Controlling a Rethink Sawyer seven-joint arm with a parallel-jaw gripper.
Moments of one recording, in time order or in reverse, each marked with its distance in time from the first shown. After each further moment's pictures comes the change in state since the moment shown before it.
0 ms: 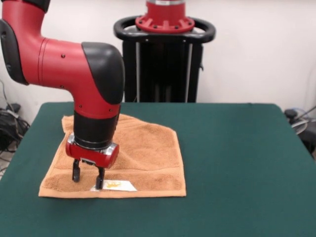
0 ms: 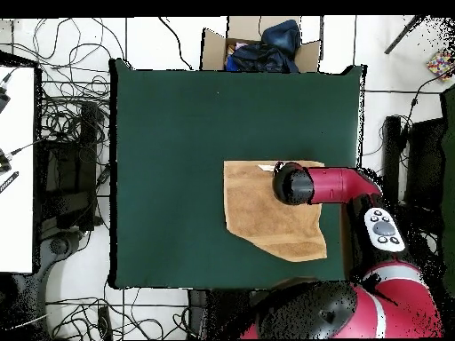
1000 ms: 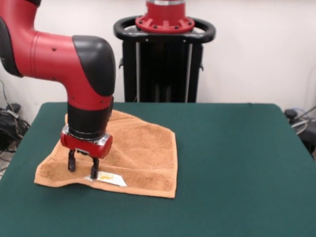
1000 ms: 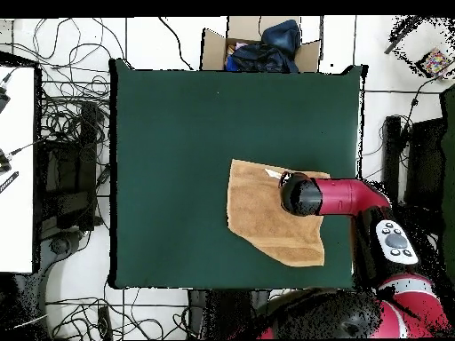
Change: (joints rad) arm -0.037 -0.021 -0.006 0.060 -0.026 -0.023 0.000
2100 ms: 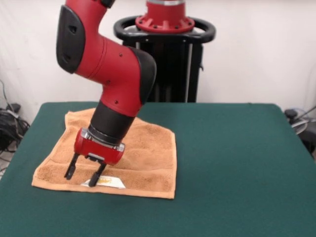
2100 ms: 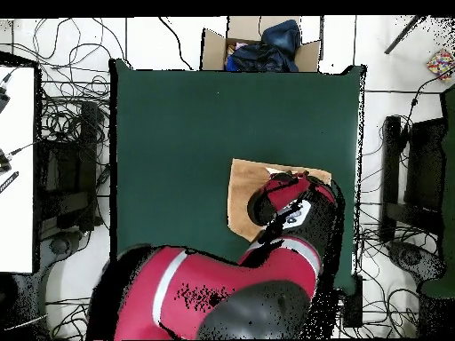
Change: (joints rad) arm 0.494 0.236 -0.591 -0.135 0.108 -0.423 0.000
